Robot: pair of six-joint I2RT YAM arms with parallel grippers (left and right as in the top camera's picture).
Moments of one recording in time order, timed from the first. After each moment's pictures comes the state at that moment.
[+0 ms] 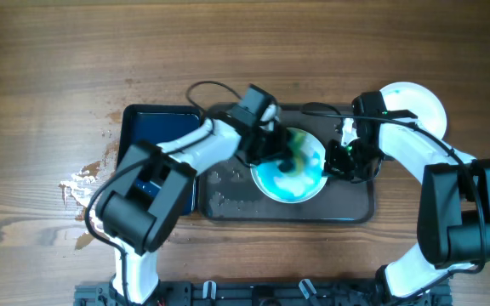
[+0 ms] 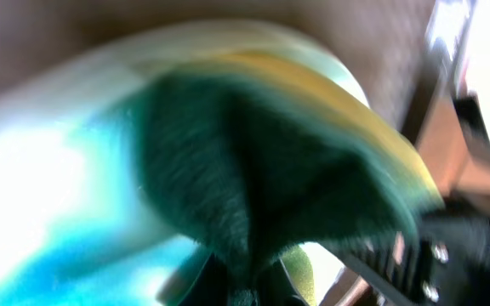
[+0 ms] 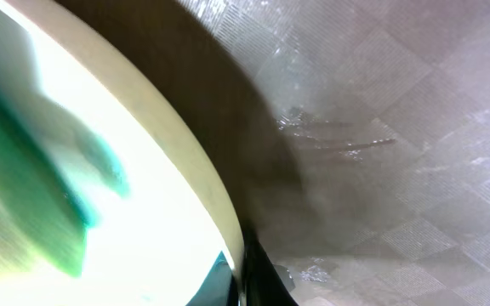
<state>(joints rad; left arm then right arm) -0.58 2.02 1.21 -0.33 0.57 -0.75 0.09 1.80 0.97 -0.79 -0.41 0.31</state>
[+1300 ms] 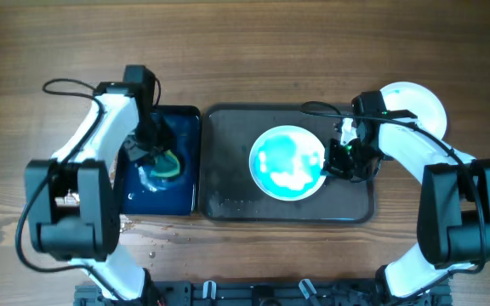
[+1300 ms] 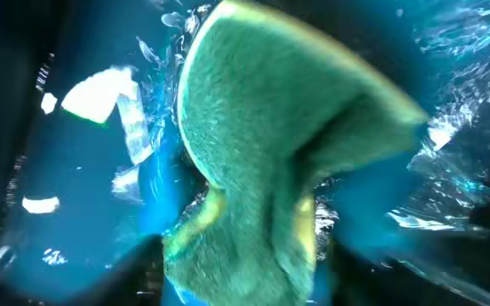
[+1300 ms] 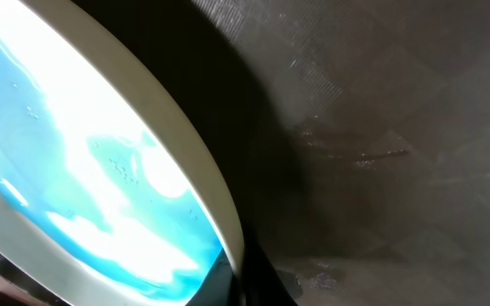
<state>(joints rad) -0.05 1.86 1.25 -1.02 0.02 -0.58 0.09 1.80 0.97 -0.77 -0.42 0.31</state>
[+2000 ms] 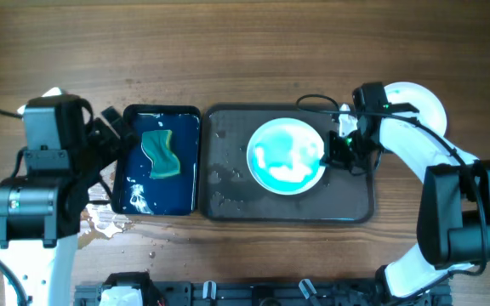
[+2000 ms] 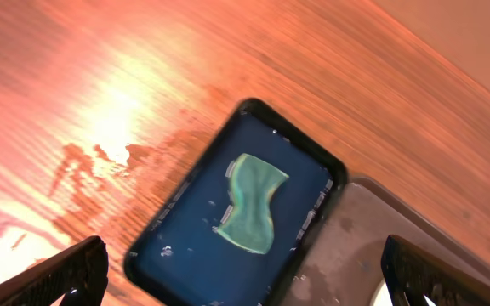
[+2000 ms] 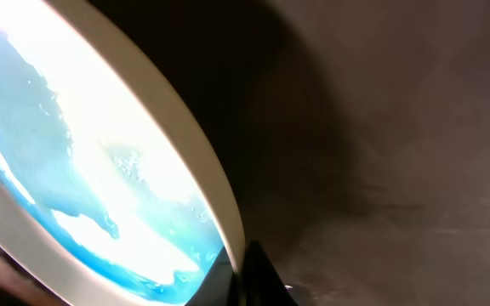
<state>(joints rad) 0.01 1.06 1.30 -1.15 -0.17 -0.57 0.11 1.79 1.05 -0.80 -0.43 0.20</state>
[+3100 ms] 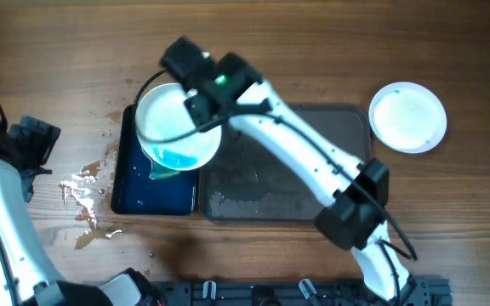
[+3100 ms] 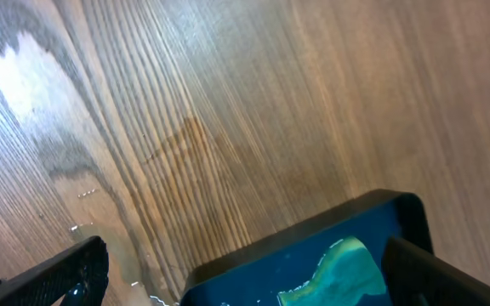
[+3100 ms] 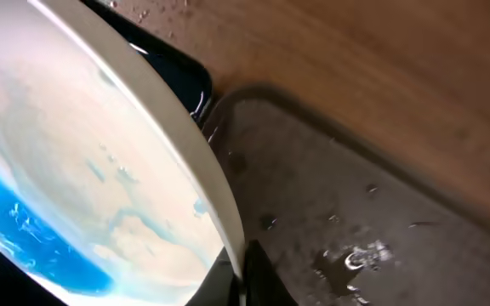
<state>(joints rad) 0.57 1.39 1.30 -1.12 -0.03 -0.64 0.85 2.21 2.28 -1.31 0.22 0.28</state>
